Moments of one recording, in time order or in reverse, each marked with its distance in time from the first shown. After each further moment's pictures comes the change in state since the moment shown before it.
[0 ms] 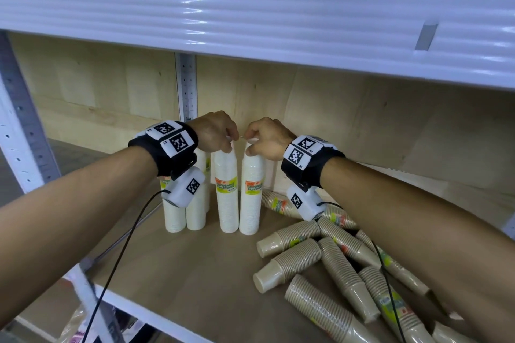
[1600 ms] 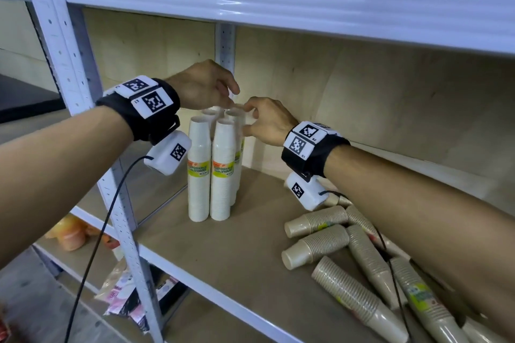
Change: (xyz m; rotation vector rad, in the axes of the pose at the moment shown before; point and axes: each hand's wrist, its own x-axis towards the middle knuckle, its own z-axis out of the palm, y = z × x) left_hand -0.071 -0.044 -0.055 -0.200 0.241 -0.039; right_hand -0.001 -0.079 0.029 0.053 0.051 -0.078
